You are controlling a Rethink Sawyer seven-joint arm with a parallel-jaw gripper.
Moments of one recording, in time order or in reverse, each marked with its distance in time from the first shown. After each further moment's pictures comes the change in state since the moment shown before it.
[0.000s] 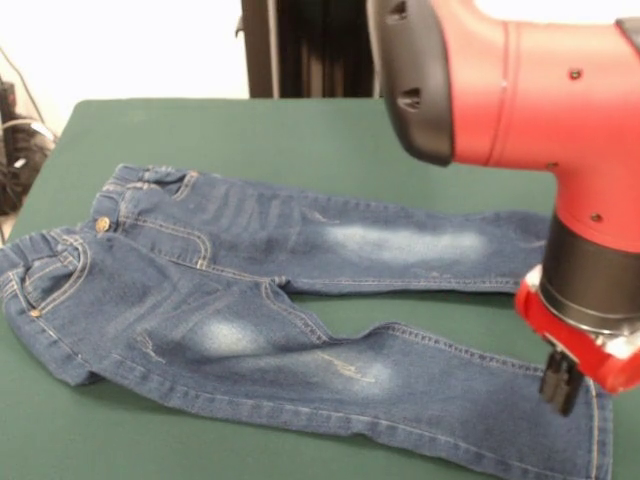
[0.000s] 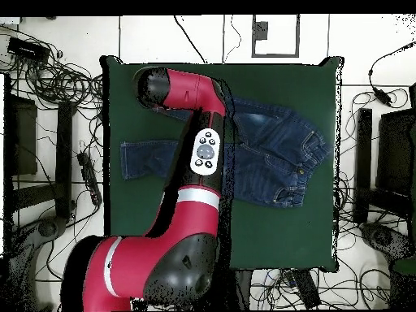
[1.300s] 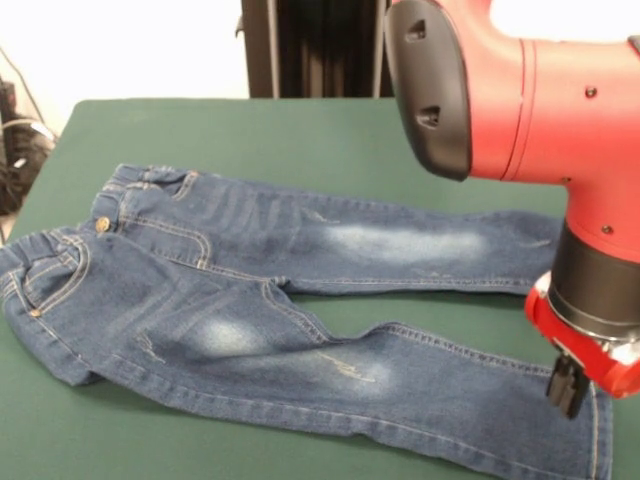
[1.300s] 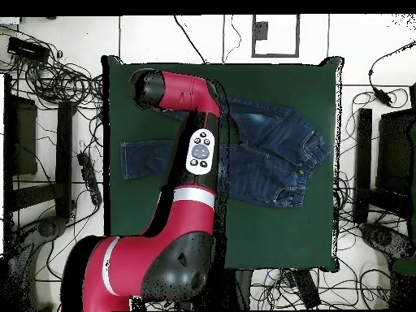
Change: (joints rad) arm 0.011 0.024 -0.006 -0.007 0.009 0.000 0.031
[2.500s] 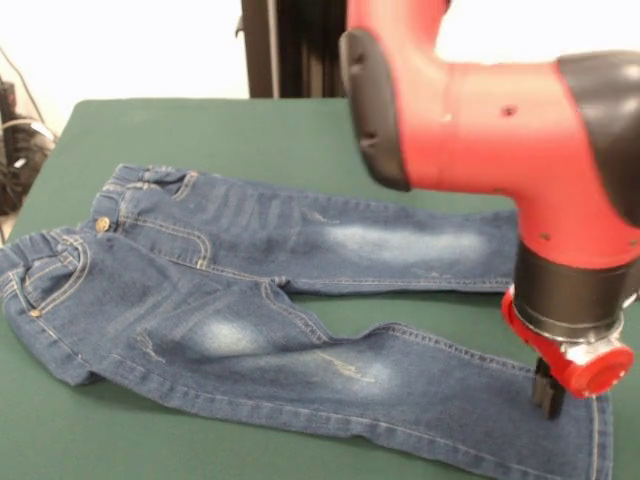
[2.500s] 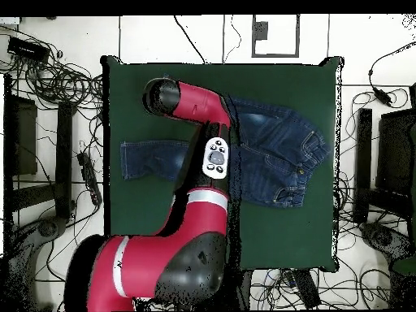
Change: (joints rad) arm -0.048 -0.070 0.143 0.174 0.025 -0.118 0.000
